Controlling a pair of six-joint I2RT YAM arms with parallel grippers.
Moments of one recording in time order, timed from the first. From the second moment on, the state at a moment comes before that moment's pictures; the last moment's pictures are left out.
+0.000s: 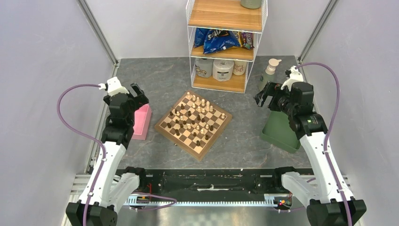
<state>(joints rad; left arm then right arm) -0.10 0.83 0.77 -0.20 -0.34 -0.33 0.10 0.93 1.00 -0.51 -0.18 0.35</state>
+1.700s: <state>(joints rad) -0.10 0.44 0.72 -0.63 -0.29 -0.46 0.84 1.77 1.47 -0.67 0.16 0.38</state>
